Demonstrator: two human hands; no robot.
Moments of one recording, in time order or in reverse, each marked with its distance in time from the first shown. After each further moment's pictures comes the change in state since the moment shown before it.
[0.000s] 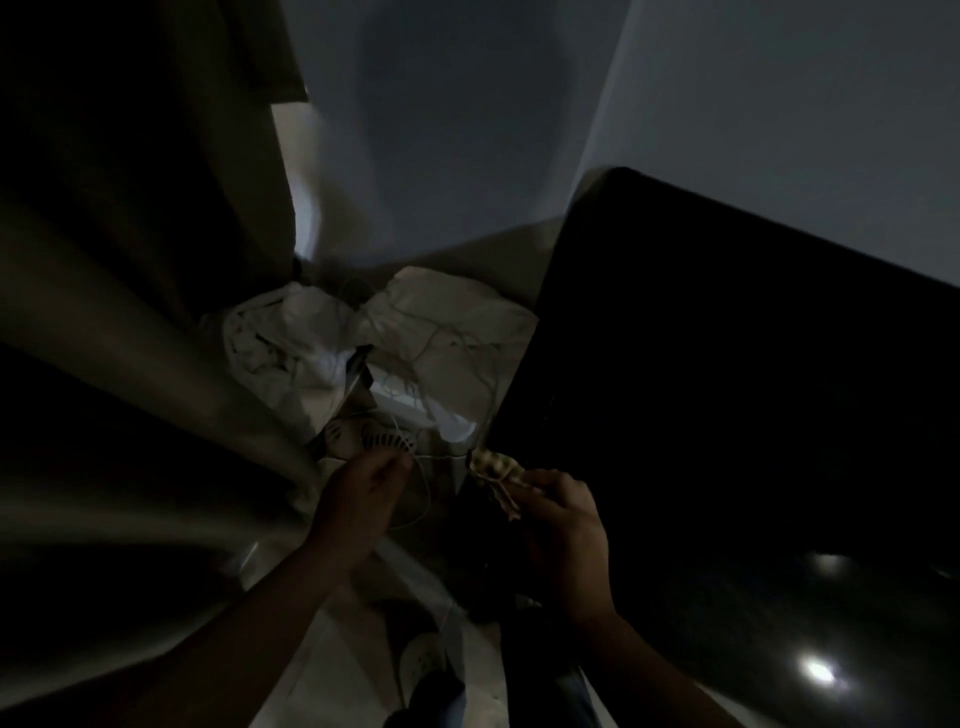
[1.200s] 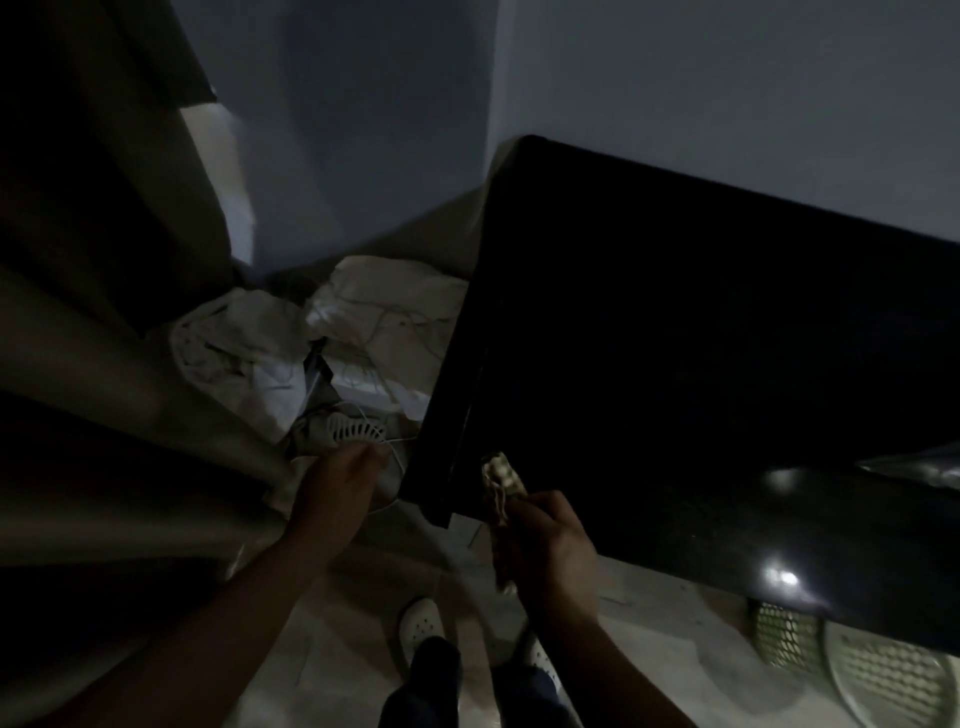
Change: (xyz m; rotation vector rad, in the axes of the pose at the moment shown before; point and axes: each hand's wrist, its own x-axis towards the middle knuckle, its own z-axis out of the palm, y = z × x) left_hand -0.042 0.021 0.003 0.050 -0.115 0.025; right_hand -0.092 -0.012 -0.023 -0.049 0.052 0.284
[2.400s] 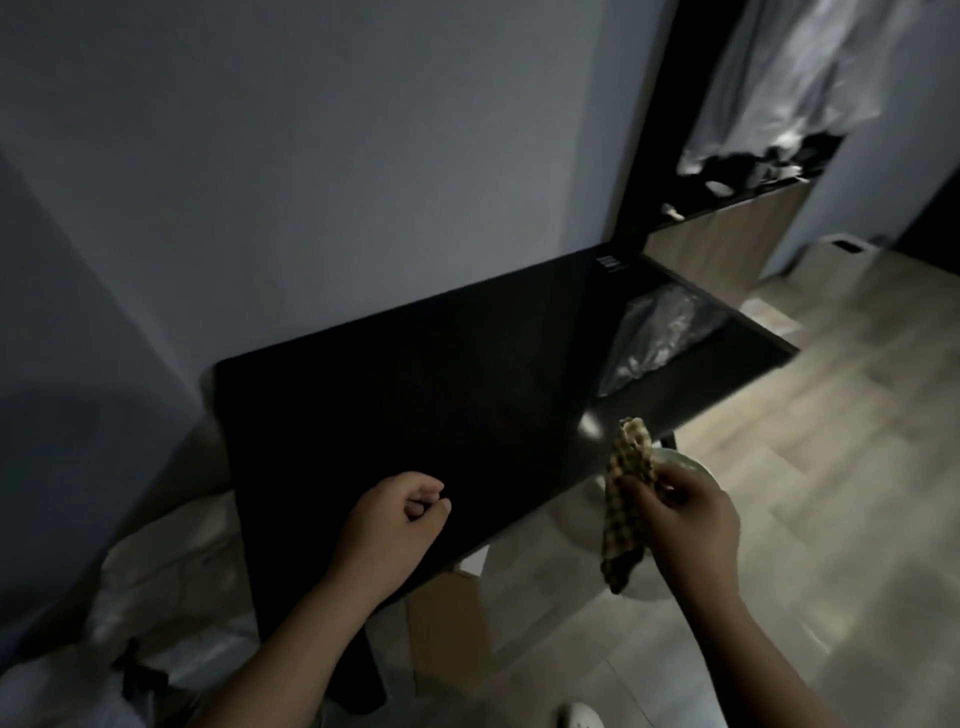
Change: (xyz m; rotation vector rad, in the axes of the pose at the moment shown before) left_hand -0.144 0.244 0.061 0.251 -0.603 0.714; right_hand -0.174 -0.013 -0.268 0.129 1.031 0.586
